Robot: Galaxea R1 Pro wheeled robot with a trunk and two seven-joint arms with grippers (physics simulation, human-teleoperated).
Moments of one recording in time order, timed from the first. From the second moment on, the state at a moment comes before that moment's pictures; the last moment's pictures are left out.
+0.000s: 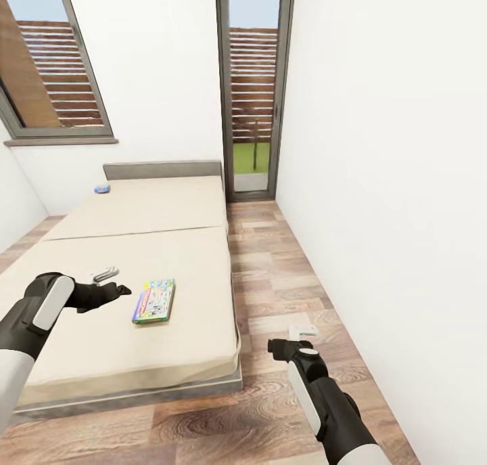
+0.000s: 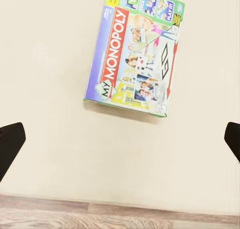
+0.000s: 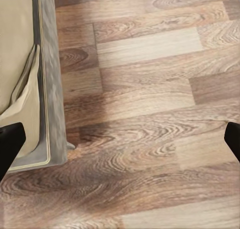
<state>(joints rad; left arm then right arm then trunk) -0.82 0.40 0.00 -0.95 0.71 1.03 0.15 -0.45 0.17 0.15 -1.04 -0.14 0.55 -0.28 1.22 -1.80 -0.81</state>
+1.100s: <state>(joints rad) -0.82 0.40 -0.01 -0.98 0.72 1.03 0.15 -0.45 0.17 0.15 -1.04 -0.14 0.55 -0.28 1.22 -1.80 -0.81</state>
